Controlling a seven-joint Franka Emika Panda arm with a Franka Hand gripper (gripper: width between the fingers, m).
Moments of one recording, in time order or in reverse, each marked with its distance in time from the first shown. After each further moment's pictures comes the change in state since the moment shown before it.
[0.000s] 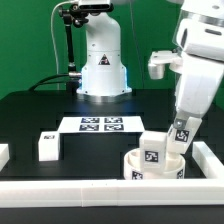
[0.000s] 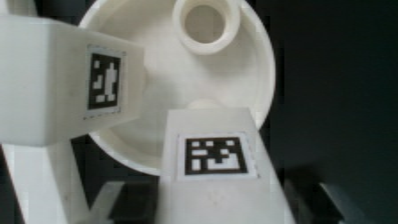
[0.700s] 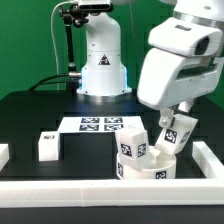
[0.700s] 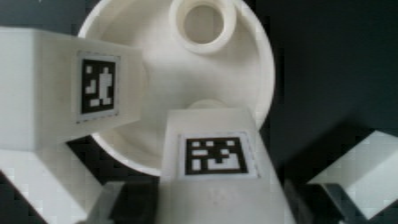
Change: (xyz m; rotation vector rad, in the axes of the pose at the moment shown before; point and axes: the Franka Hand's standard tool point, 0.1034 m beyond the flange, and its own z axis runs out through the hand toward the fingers) arm -0.008 0.000 0.003 0.036 0.032 0.535
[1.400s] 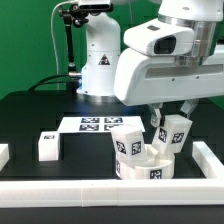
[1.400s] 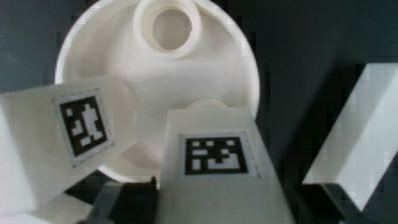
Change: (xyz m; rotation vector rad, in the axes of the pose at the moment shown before) arm -0.001 0.001 0.000 0.059 0.012 0.447
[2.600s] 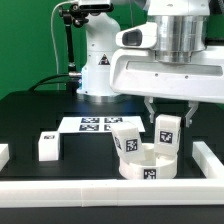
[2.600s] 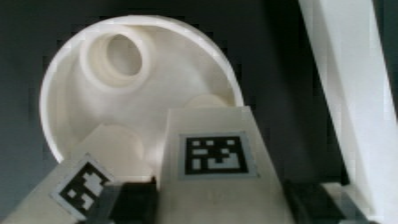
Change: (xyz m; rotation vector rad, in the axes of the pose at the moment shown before) arm -0.001 -0.001 0.001 0.087 0.122 0.777
